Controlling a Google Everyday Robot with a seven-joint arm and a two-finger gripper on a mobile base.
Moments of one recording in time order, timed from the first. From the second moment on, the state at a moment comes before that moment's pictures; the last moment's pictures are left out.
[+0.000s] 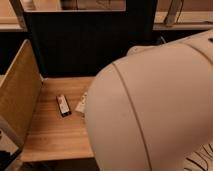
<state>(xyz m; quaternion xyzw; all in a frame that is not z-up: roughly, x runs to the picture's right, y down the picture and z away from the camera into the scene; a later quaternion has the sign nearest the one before) 0.134 -0.005 0.745 -0.18 0.11 0.61 0.77</state>
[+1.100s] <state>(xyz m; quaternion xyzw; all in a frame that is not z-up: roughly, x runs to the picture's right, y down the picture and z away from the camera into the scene) 0.107 0.083 0.812 -0.17 0.19 0.59 0.77</state>
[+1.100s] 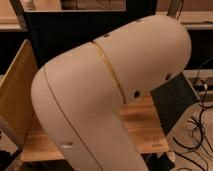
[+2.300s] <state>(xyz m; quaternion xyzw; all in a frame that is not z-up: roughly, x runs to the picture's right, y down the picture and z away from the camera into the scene) 0.091 0.151 0.826 -0.25 0.22 0.55 0.76</state>
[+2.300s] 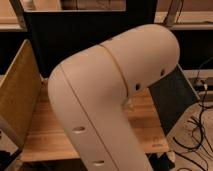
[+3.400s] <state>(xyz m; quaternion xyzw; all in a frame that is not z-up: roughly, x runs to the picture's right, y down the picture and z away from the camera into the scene) 0.068 0.193 0.879 -0.32 0.24 0.52 0.75</state>
